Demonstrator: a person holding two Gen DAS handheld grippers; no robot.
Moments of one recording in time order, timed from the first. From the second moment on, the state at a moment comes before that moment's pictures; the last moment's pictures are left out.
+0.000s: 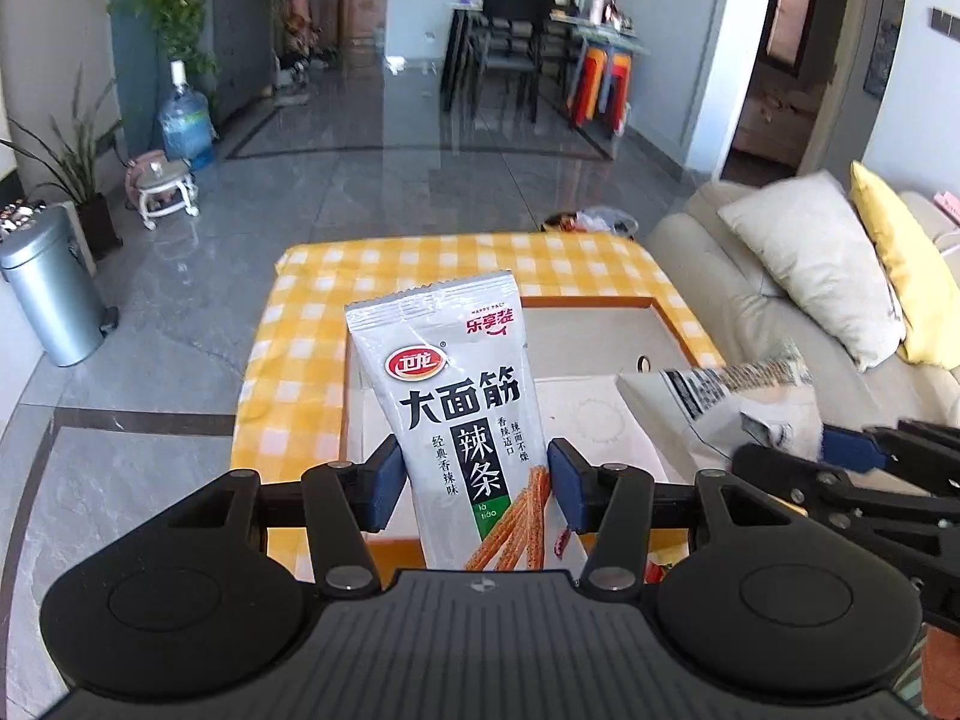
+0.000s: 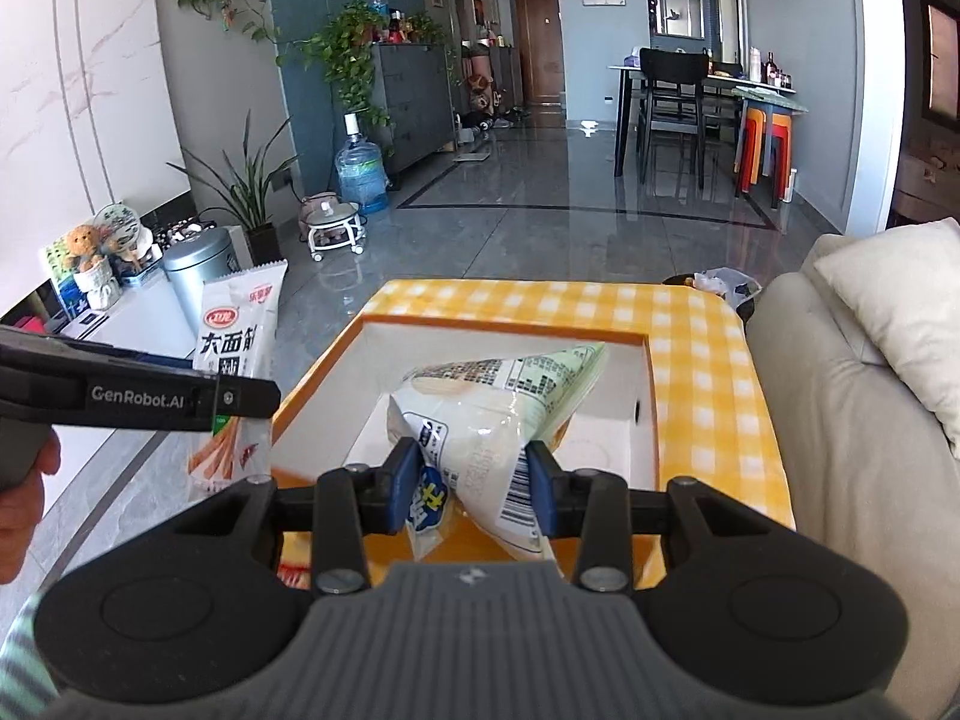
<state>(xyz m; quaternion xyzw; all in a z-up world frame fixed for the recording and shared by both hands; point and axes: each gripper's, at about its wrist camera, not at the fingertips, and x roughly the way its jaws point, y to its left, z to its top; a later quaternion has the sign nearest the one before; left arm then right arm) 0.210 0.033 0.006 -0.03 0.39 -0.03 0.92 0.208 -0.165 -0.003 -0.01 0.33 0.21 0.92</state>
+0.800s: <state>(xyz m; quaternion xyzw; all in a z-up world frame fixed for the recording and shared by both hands) 0.326 0.030 -0.100 0.07 0.57 -0.04 0.82 0.358 -0.110 -0.117 0.02 0.54 0.21 0.82</state>
